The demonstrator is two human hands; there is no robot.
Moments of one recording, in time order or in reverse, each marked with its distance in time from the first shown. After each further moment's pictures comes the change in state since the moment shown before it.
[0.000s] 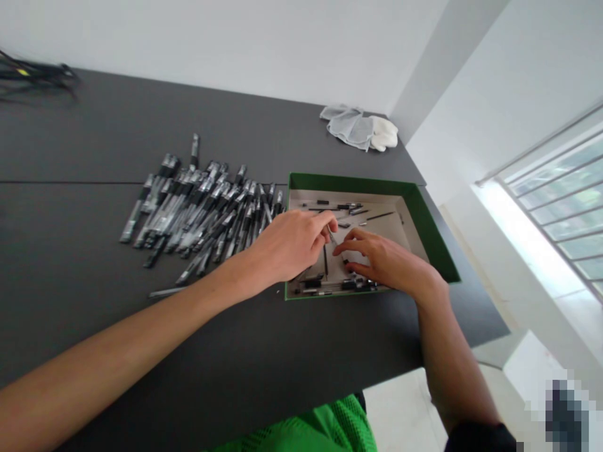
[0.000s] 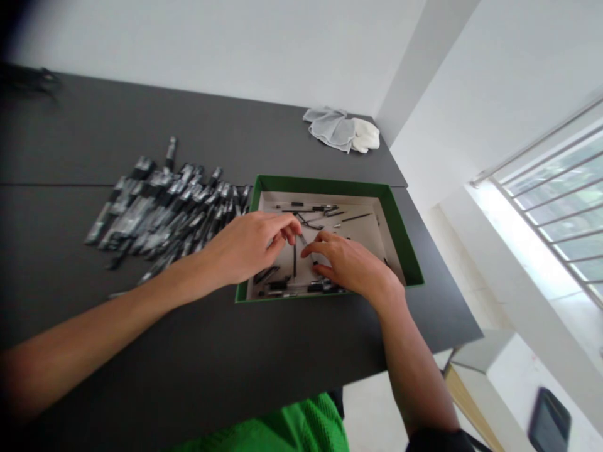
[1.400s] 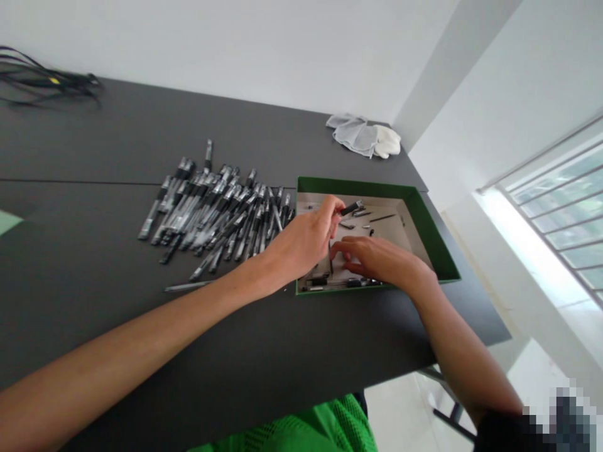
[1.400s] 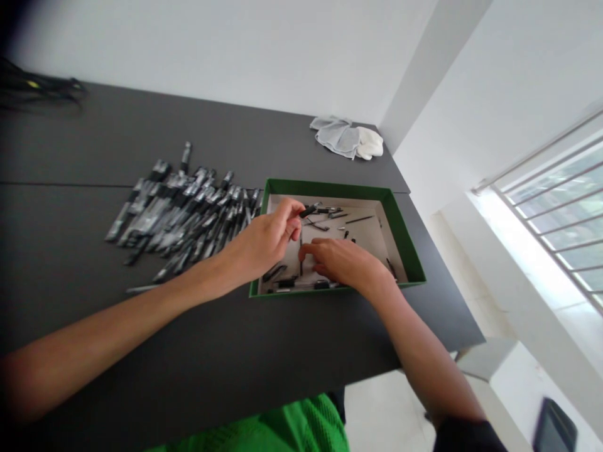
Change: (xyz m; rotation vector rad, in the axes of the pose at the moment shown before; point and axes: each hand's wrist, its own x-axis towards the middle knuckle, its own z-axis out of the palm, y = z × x) left_hand 0.001 0.001 0.013 -0.137 0.212 -0.001; right_hand 0.024 -0.012 -0.004 -0.165 -0.133 -0.049
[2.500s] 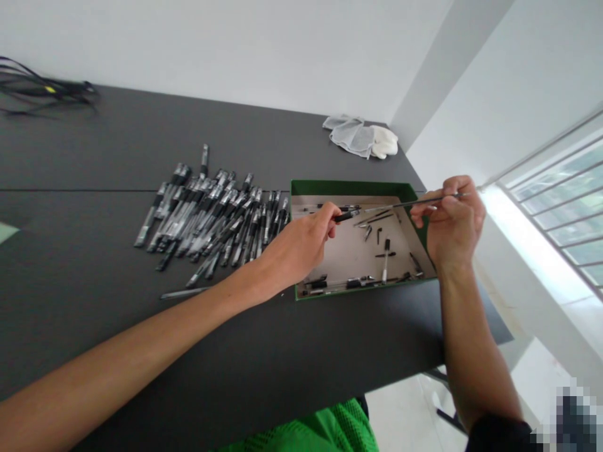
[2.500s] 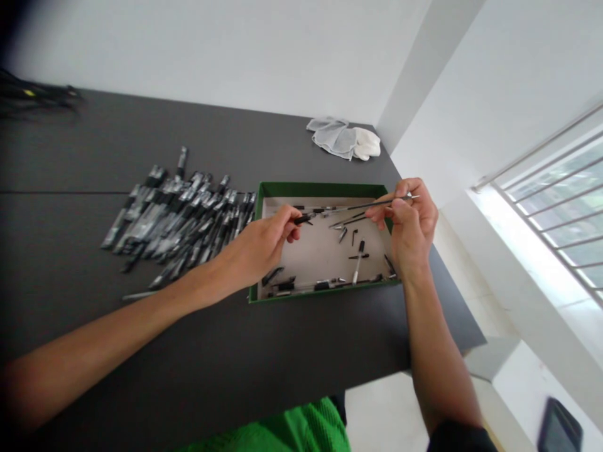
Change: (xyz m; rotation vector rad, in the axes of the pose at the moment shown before) left_hand -0.002 -0.007 0.001 -0.008 -0.045 0.038; right_hand -0.034 0.048 -0.021 0.986 1.291 0.063
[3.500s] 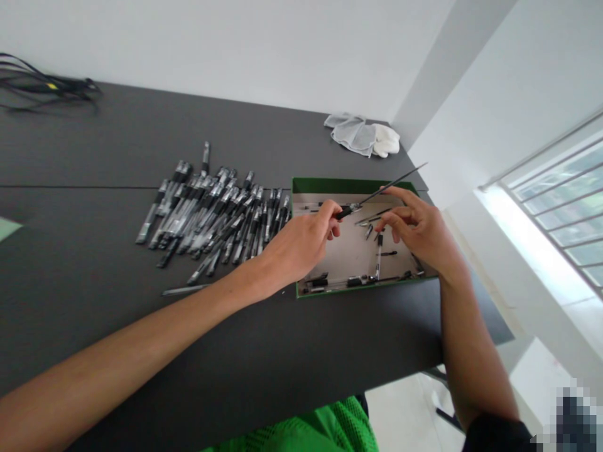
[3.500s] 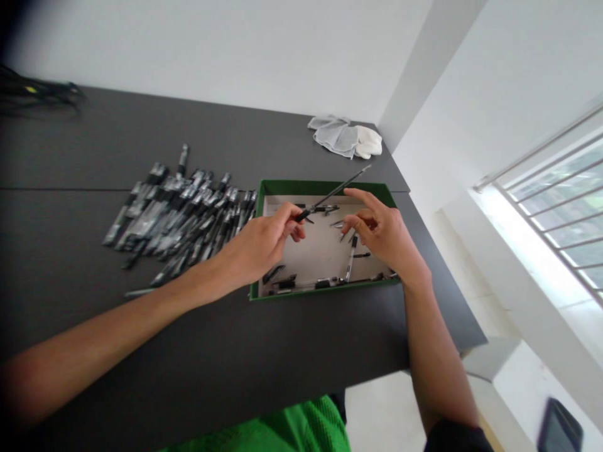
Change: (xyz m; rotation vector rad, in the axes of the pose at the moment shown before) left_hand 0.001 0.004 -0.002 -0.038 -0.022 -0.026; right_hand -0.006 -0.002 -0.001 -0.516 -0.511 0.056
